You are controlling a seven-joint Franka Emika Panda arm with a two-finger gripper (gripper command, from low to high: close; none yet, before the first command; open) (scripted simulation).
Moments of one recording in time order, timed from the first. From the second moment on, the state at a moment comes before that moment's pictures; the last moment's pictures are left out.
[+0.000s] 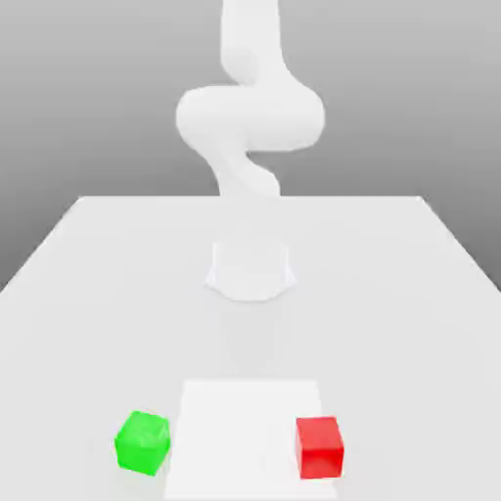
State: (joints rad) arm -0.01 -0.71 0.02 -2.32 -0.01 2.34 0.82
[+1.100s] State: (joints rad) arm 0.06 0.34 0.10 -2.52 -0.12 2.86 0.99
